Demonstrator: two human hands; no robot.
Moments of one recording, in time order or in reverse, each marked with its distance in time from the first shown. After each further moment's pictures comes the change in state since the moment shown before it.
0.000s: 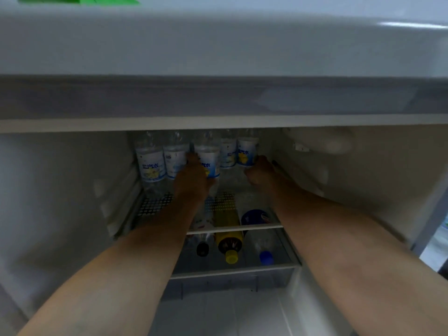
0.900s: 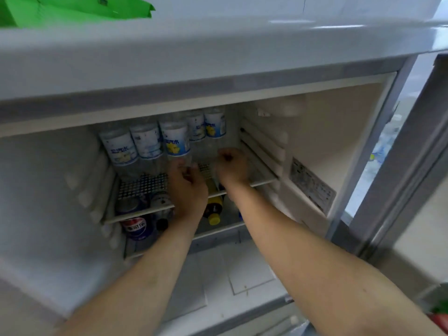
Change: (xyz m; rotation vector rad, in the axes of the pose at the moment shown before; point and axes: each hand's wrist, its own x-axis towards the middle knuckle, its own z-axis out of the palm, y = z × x) left_hand -0.095 0.018 0.023 -0.758 0.336 0.019; right_hand -0.135 0.003 0.029 0.559 0.351 -0.028
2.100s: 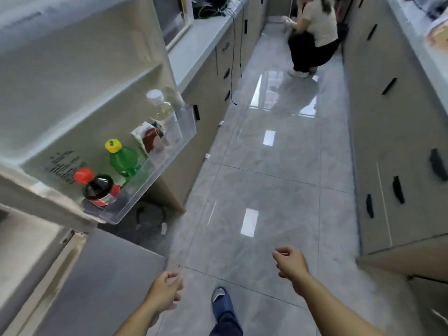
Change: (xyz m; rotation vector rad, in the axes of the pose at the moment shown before) left_hand -0.554 0.012 -0.046 0.467 -1.668 -0.799; right_hand -0.595 0.276 -0.557 -0.011 0.792 1.109
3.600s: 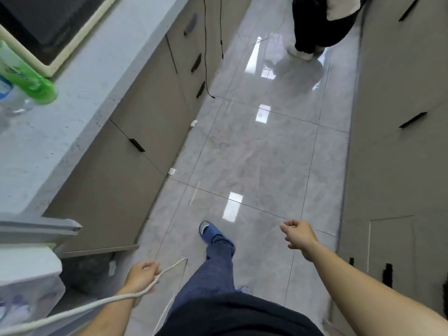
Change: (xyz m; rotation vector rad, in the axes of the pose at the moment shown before) left_hand 0.246 0.370 0.184 -0.011 0.100 -0.237; right_hand 0.418 -0.313 -0.203 -0.181 -0.046 0.177
